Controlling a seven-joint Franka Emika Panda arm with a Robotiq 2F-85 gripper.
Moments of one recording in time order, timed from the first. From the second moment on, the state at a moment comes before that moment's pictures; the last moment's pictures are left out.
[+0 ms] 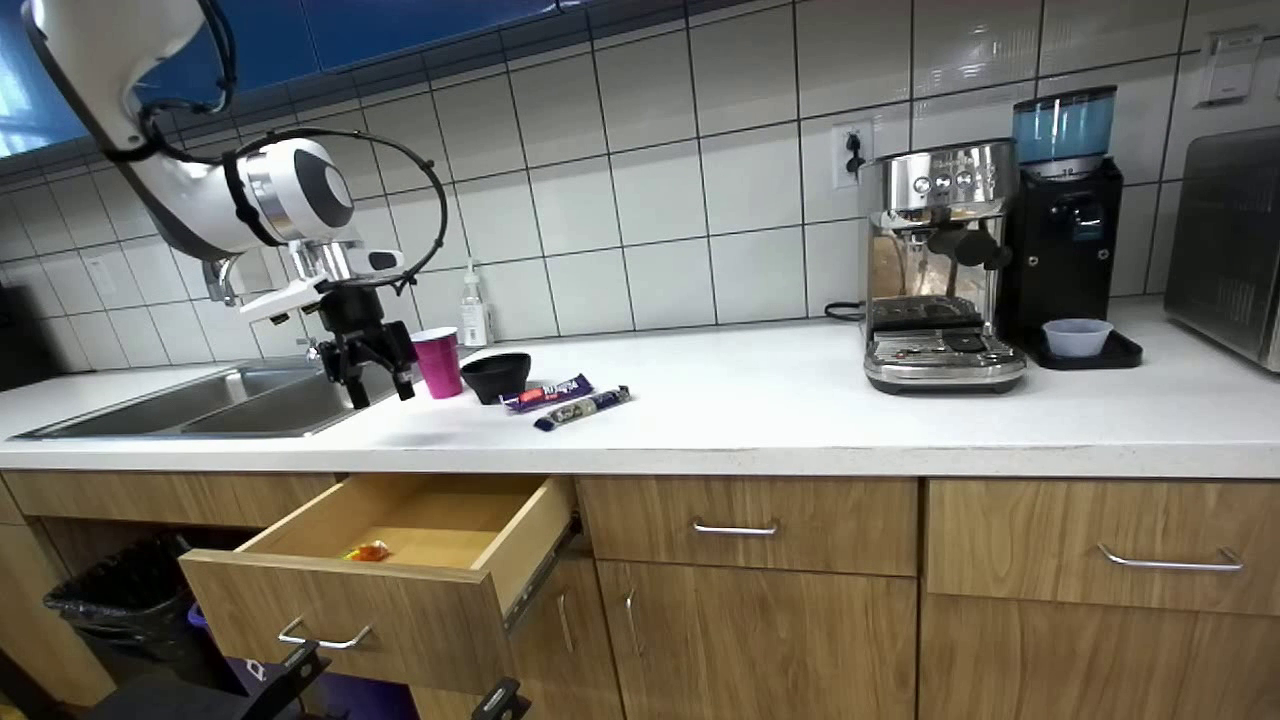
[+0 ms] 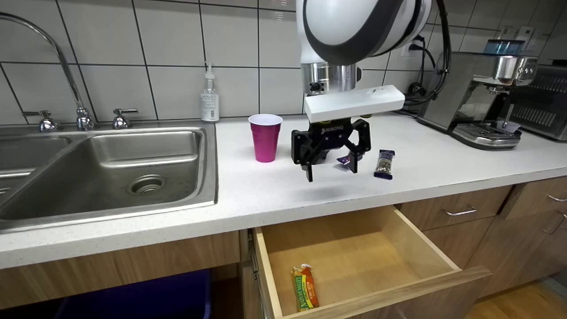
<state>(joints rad) 0.37 0.38 0.11 -1.98 -0.19 2.23 0.59</state>
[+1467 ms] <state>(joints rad) 0.29 0.42 0.01 -1.90 -0.14 2.24 0.66</state>
